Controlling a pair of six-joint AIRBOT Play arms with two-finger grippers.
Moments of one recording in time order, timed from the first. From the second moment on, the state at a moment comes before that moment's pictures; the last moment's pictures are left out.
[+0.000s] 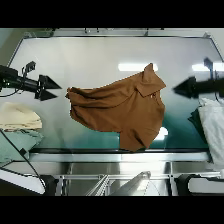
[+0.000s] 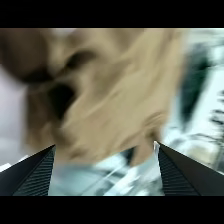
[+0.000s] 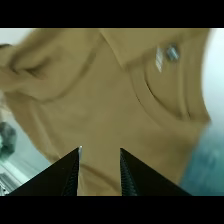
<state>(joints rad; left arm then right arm) 0.35 -1.77 1.51 -2.39 1.60 1.90 -0.41 -1.49 1.15 -0.63 1.36 1.07</state>
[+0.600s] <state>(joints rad) 0.33 -1.69 1.17 -2.23 1.43 1.90 -0.37 -1.13 0.41 -0.75 1.07 1.21</state>
